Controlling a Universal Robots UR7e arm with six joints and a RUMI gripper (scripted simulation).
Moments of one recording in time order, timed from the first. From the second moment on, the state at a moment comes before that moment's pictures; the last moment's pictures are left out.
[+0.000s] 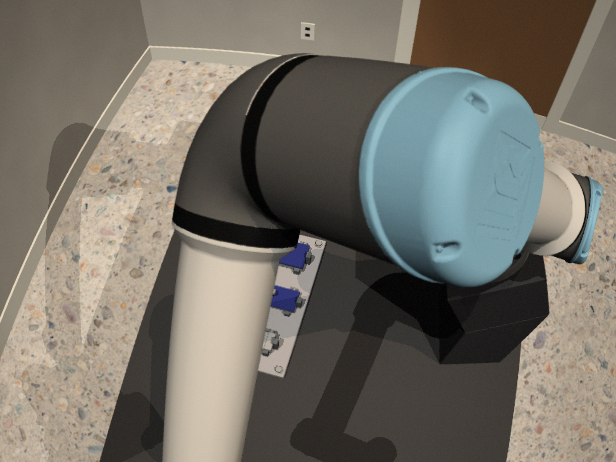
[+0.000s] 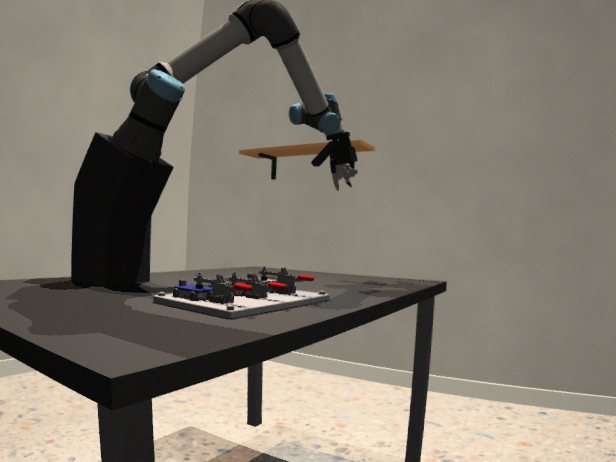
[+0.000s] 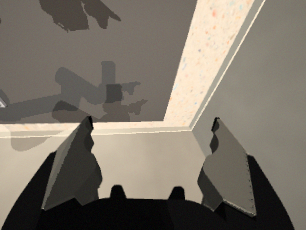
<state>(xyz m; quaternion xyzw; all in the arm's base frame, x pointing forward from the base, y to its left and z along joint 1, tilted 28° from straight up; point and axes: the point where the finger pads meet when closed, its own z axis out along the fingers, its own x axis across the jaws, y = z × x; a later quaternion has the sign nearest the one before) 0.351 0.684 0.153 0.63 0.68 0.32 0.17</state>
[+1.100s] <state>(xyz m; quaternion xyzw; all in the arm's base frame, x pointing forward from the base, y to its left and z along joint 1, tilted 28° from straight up) 0.376 0.379 0.106 0.57 0.79 0.14 0.14</state>
